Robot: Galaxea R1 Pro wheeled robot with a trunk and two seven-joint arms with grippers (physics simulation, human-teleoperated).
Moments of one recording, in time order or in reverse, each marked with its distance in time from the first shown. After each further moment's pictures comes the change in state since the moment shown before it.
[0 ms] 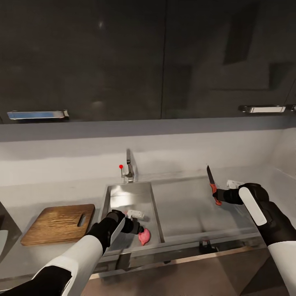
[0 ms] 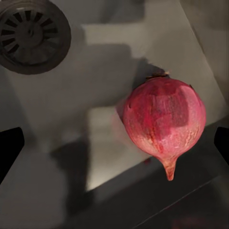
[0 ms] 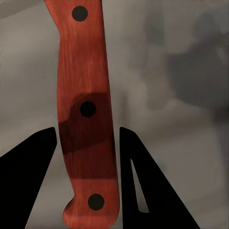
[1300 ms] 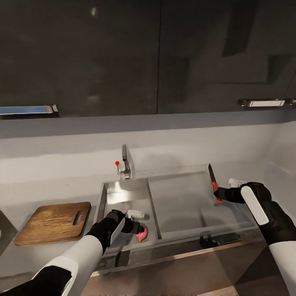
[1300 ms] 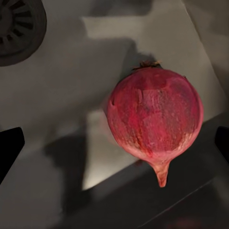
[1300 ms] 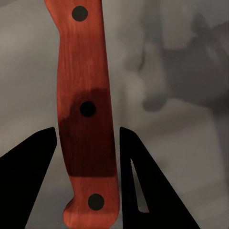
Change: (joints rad) left arm 0.000 0.000 0.000 0.000 0.000 0.000 0.000; right arm 0.000 0.000 -0.025 -0.015 0.000 0.000 0.000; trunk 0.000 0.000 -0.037
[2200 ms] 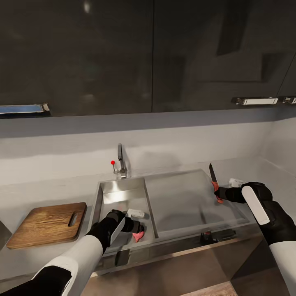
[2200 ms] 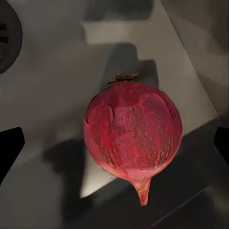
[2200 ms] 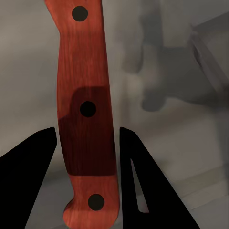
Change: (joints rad) left arm 0.000 0.000 0.000 -0.003 0.000 -0.021 0.000; right arm 0.000 -0.001 -0.010 -0.002 -0.001 0.000 0.000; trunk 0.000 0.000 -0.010
